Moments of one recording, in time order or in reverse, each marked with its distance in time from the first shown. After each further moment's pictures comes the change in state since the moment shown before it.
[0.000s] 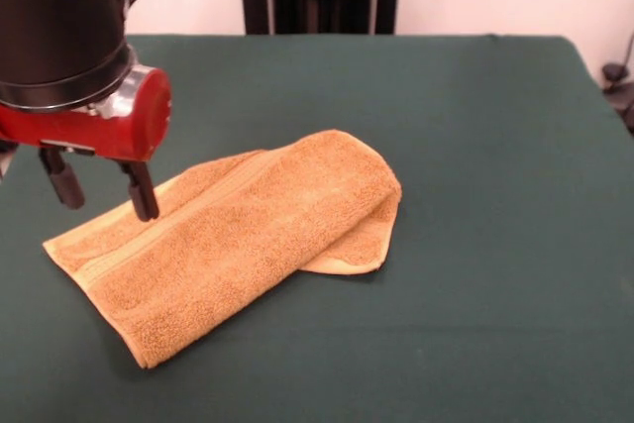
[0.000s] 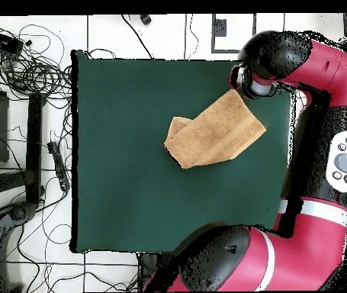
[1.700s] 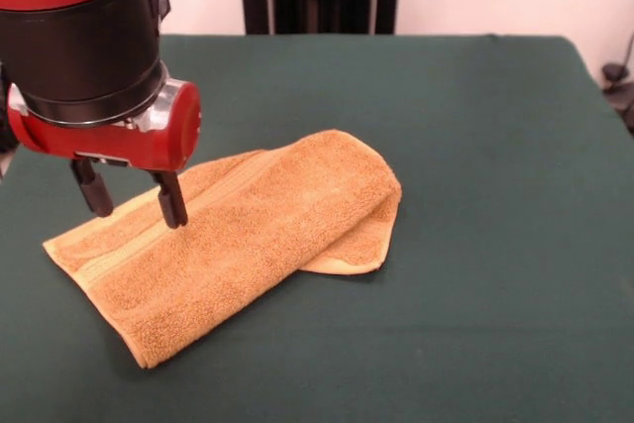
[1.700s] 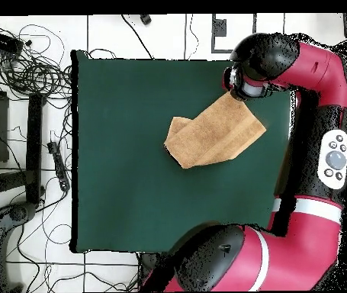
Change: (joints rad) arm 0.021 0.001 0.000 0.025 0.000 -0.013 0.000
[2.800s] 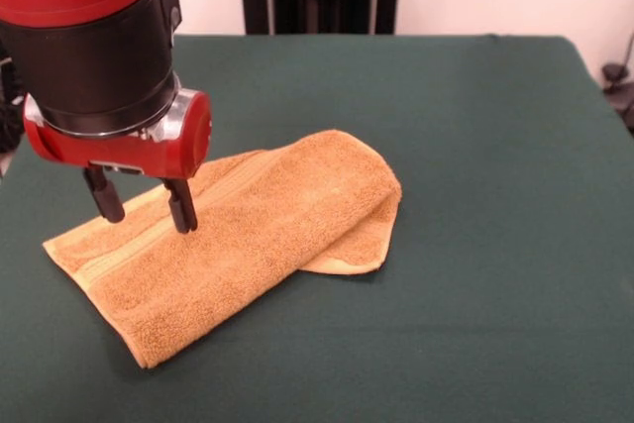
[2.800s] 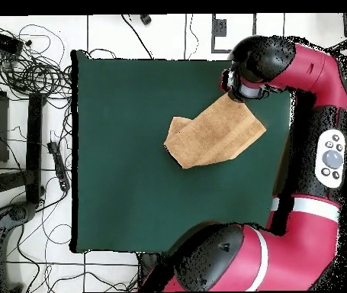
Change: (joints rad) arm -0.001 0.008 0.000 0.016 0.001 -0.017 0.000
